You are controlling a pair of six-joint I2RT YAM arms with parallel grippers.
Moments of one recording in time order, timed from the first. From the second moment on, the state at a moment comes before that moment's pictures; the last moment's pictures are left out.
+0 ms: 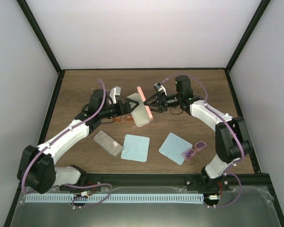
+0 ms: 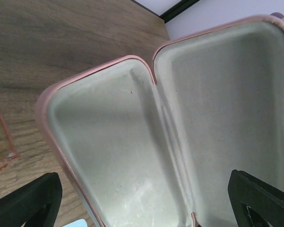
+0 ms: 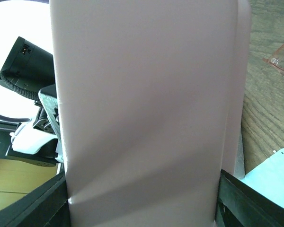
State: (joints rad) left arm -0.48 1.29 0.86 -0.03 0.48 -0.76; right arm 0.36 1.63 1.11 -0.01 -1.30 0.71
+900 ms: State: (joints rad) left arm -0.46 1.26 0.83 0.22 0.62 -0.87; right arm 0.34 1.63 1.11 0.41 -1.41 1.12
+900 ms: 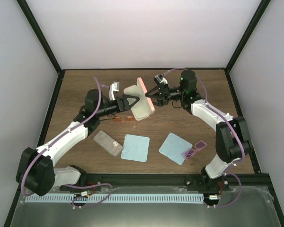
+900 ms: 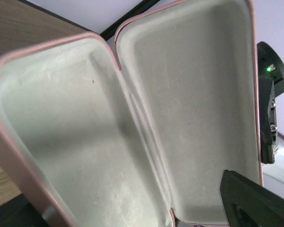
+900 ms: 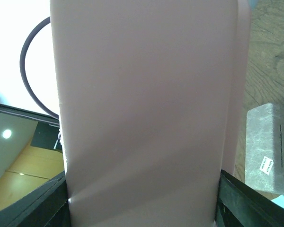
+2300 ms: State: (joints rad) left arm -0.44 1.41 1.13 -0.24 0.52 -0.71; right arm 0.32 1.69 1.36 -0.27 -1.03 0.74
